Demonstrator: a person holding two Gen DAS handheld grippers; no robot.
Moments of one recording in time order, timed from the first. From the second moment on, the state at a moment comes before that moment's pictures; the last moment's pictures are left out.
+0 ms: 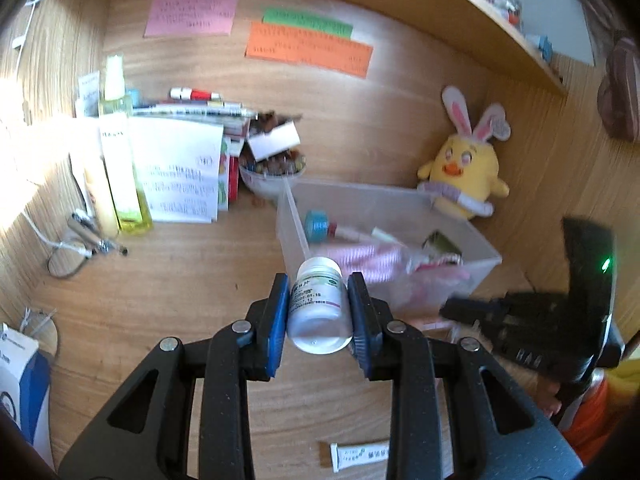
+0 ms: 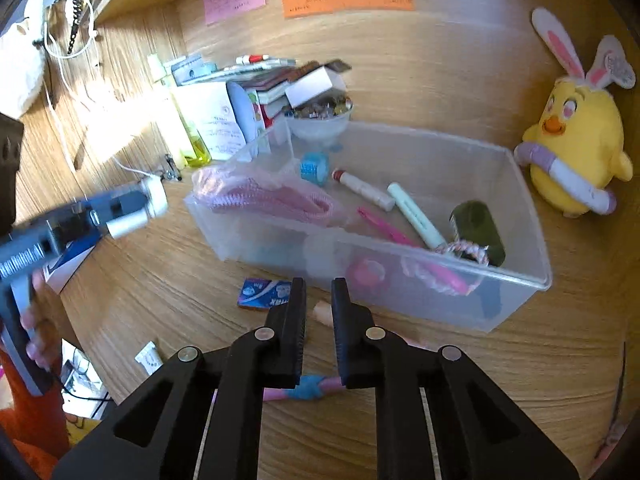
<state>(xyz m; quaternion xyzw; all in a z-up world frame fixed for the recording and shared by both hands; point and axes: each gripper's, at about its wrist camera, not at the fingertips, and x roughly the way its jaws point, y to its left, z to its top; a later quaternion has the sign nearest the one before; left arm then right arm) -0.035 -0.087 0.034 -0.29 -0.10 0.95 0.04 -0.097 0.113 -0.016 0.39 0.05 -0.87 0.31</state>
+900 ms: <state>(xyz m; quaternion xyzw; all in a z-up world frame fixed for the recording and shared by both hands) -0.125 -0.072 0.030 -0.33 -0.11 0.93 0.07 -0.090 0.094 -0.028 0.39 0.08 -0.84 0.36</state>
